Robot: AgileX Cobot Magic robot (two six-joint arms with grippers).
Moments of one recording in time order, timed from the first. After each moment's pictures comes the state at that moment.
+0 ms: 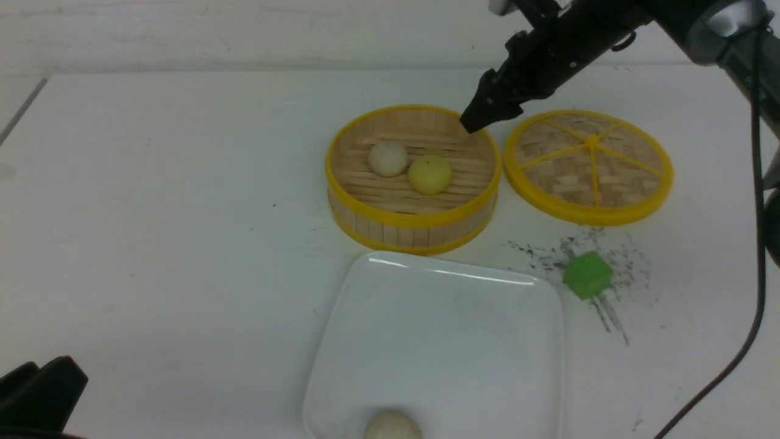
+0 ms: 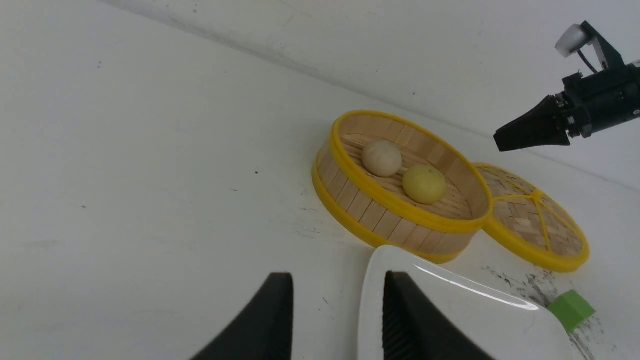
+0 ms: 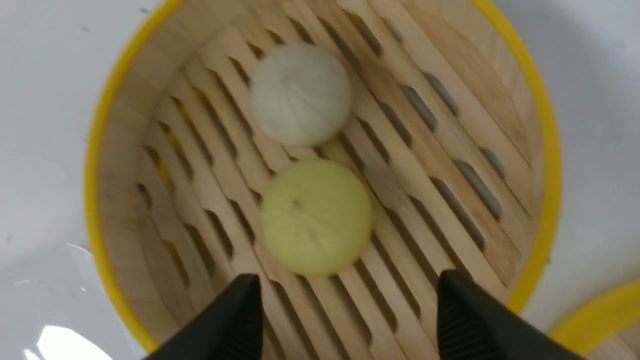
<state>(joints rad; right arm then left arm) 0.22 2.41 -2.49 0.58 1.25 -0.64 0.05 0.06 -0.28 -0.56 0.53 0.14</state>
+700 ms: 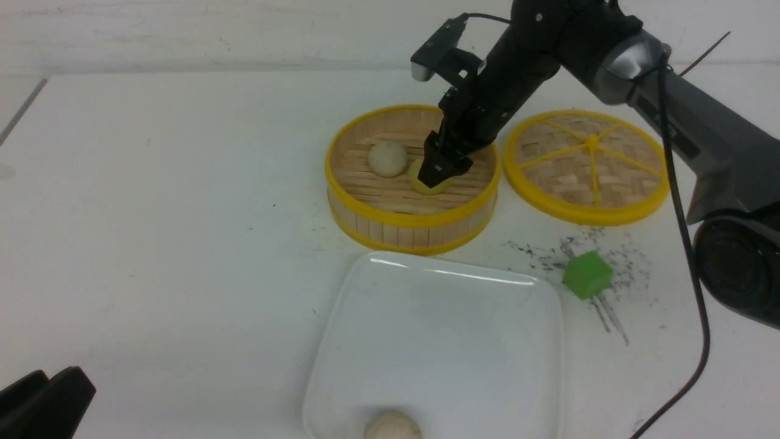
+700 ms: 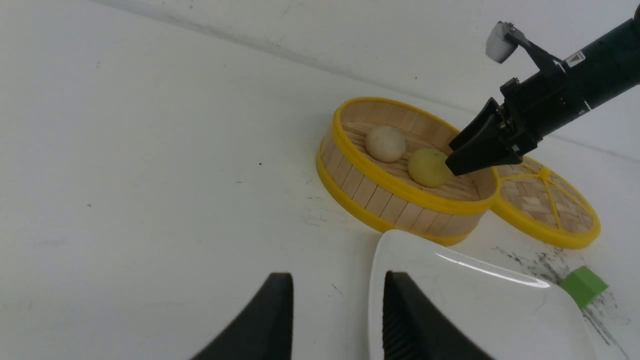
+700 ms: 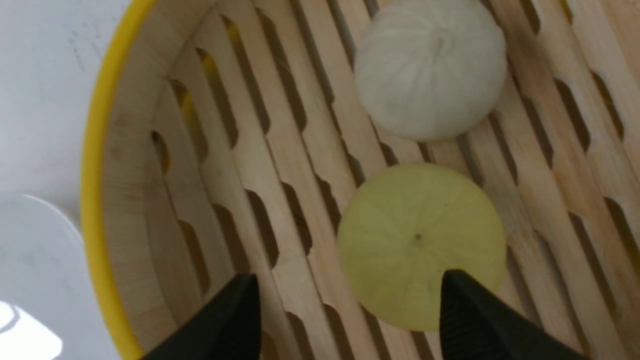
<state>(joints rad) 0.38 2.48 -2.49 0.37 1.22 -0.68 0.05 0.06 -0.28 -0.55 0.57 0.18</state>
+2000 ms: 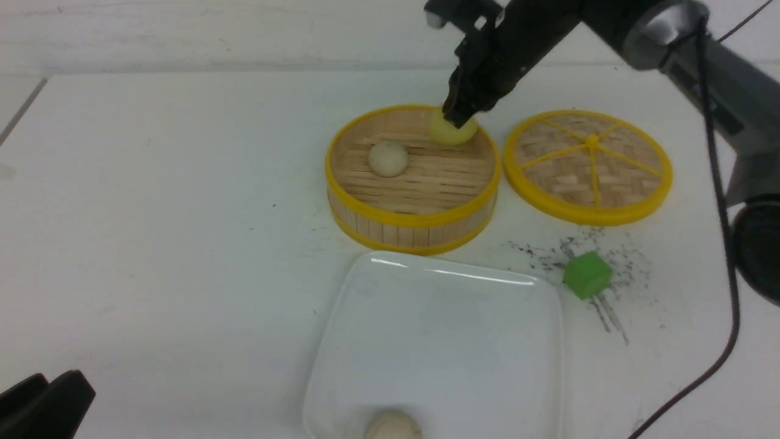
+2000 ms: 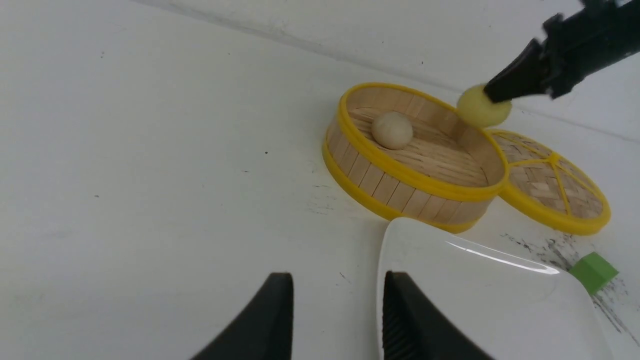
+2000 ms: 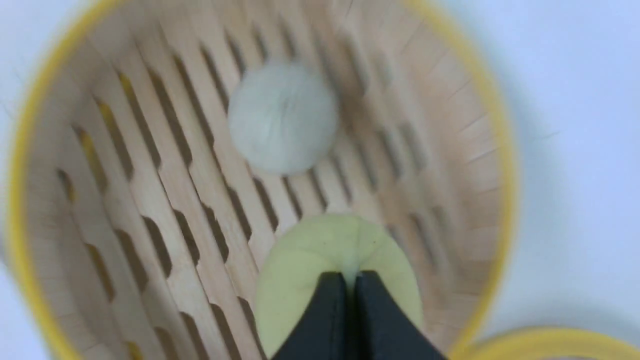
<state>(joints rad) 0.38 2.33 -2.49 0.24 1.15 -0.66 0.05 0.06 -0.28 -0.54 0.57 0.19</state>
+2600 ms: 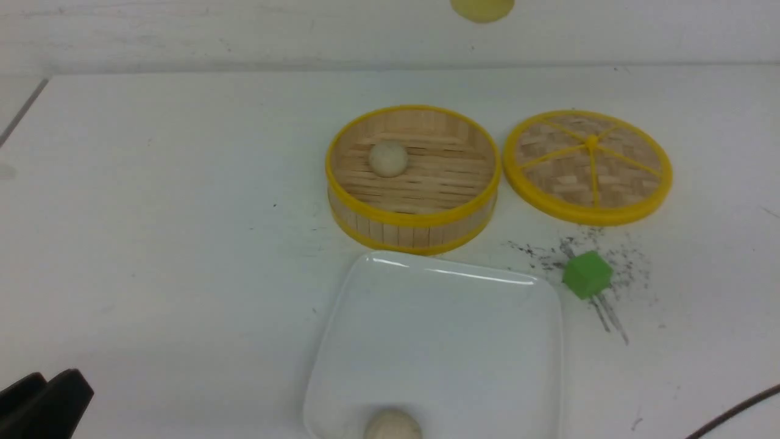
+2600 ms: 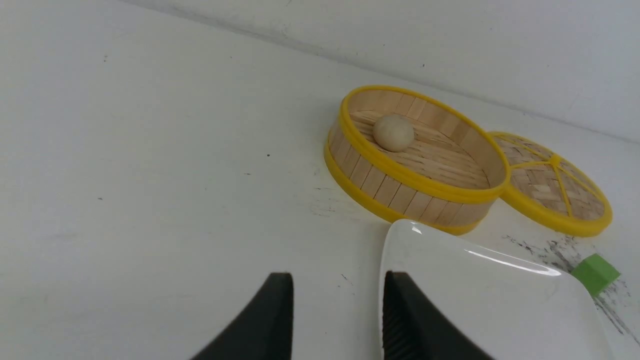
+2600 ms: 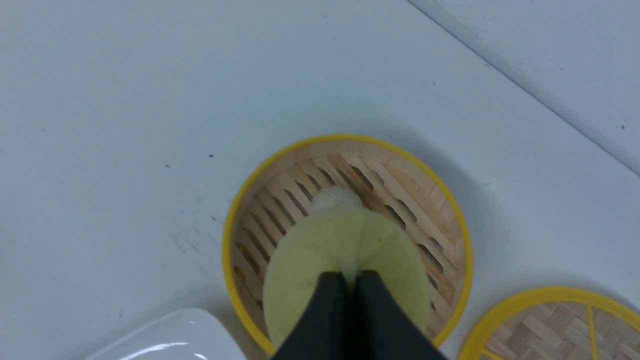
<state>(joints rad) 0.38 1.98 -2.44 0.31 1.26 -0.31 0.05 0.06 -0.28 -0.53 0.57 0.19</state>
